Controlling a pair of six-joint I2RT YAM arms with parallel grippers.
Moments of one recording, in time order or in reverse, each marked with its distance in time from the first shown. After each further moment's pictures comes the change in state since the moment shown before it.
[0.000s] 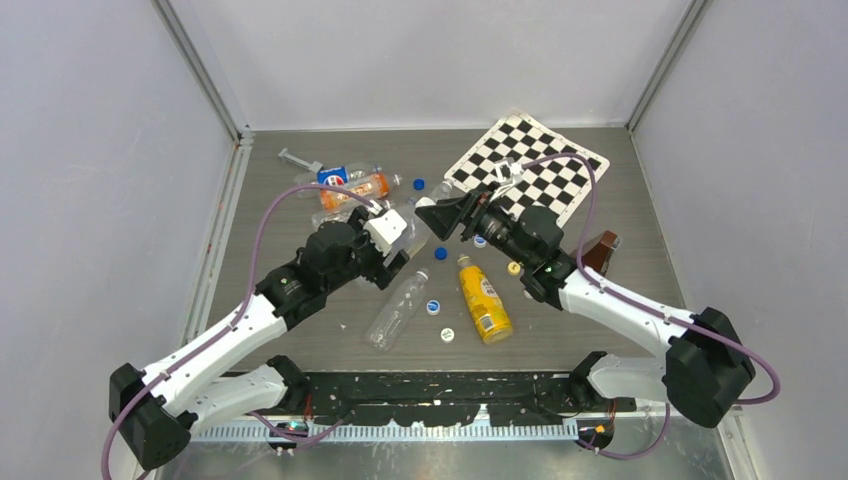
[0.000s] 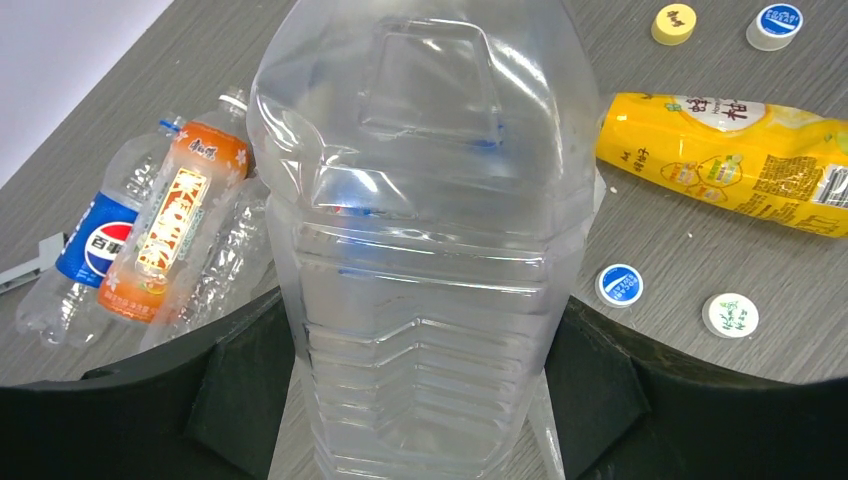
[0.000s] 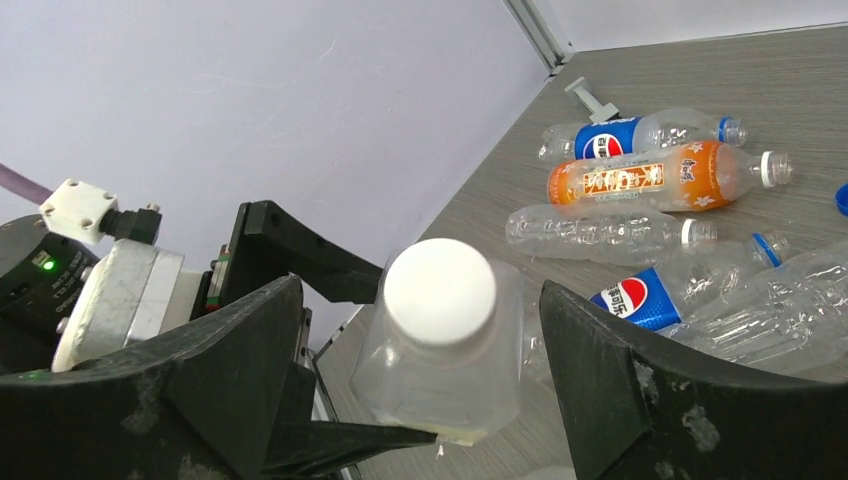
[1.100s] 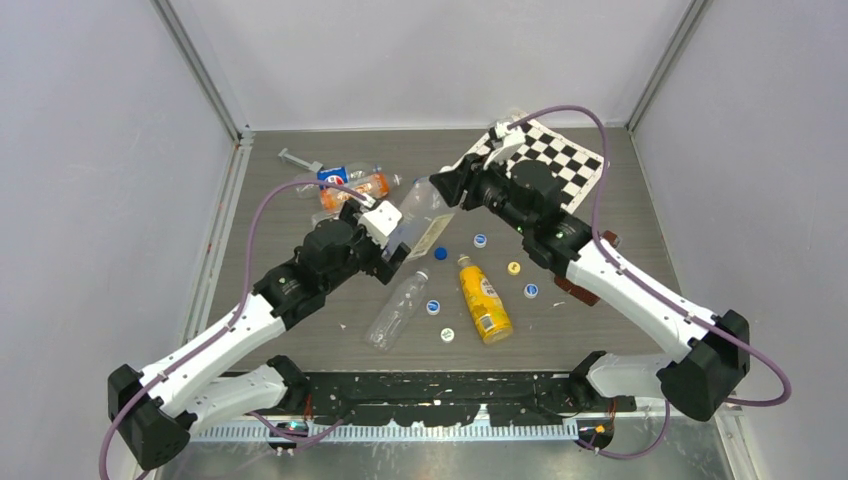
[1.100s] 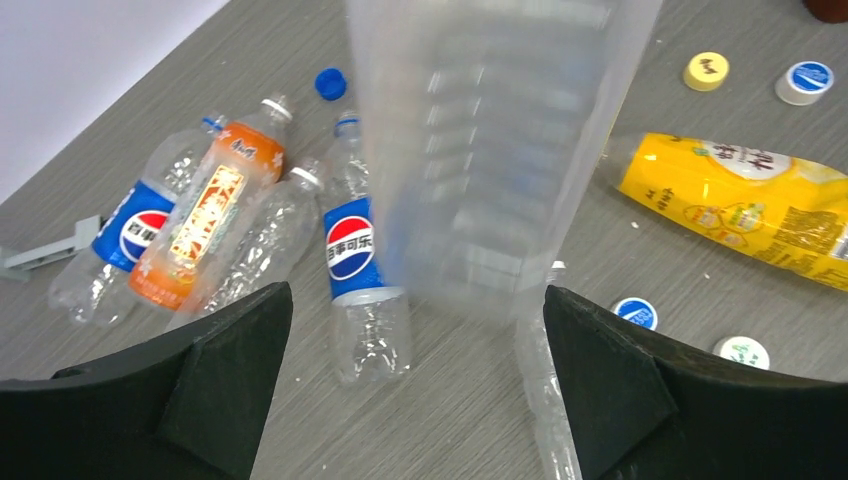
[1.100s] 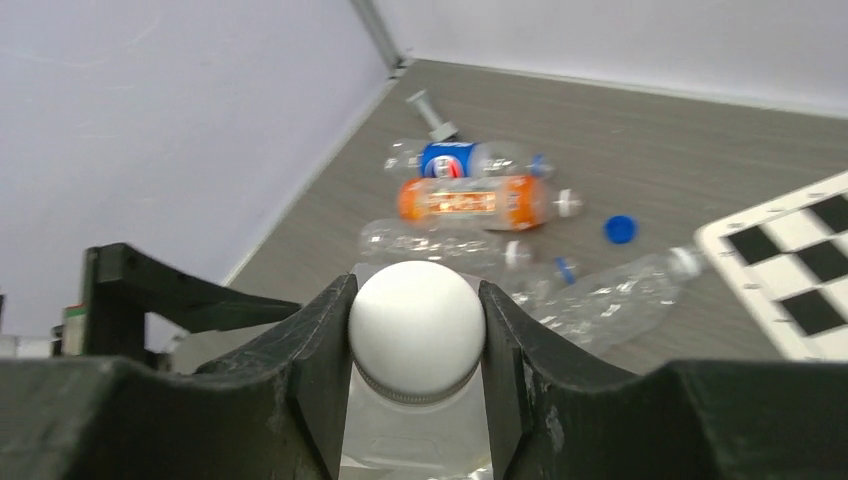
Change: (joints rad) left arm -0.002 -0.001 0.019 0.023 -0.060 -0.050; right arm -0.016 0.066 0.368 -0.506 0.135 -0.273
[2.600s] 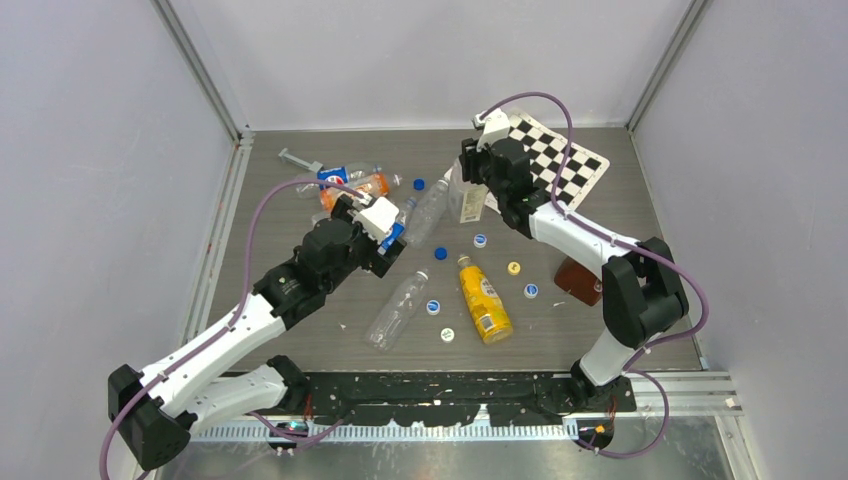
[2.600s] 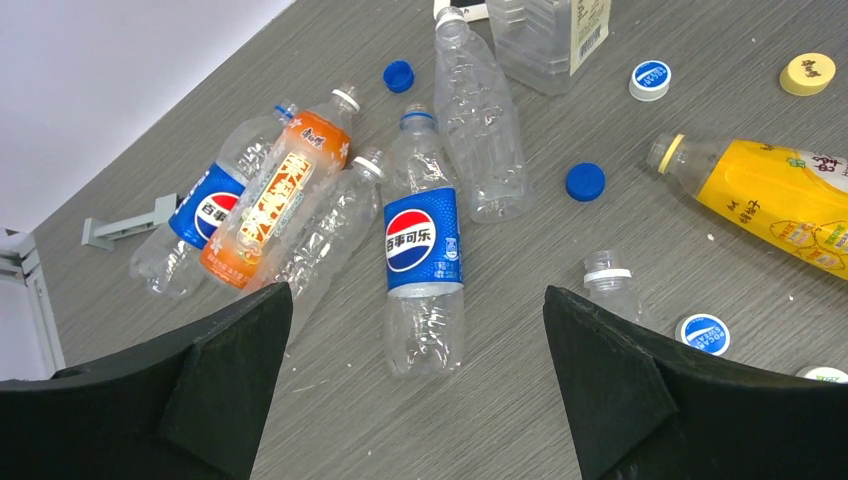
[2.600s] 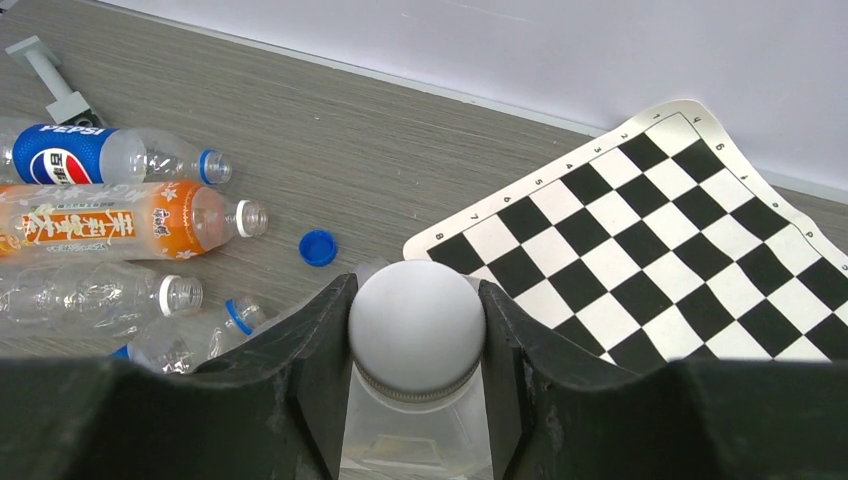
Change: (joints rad) left arm 0.001 -0.002 0.000 0.015 -0.138 0.045; right arm -0.190 0.398 0.097 0.154 0.215 -0.412
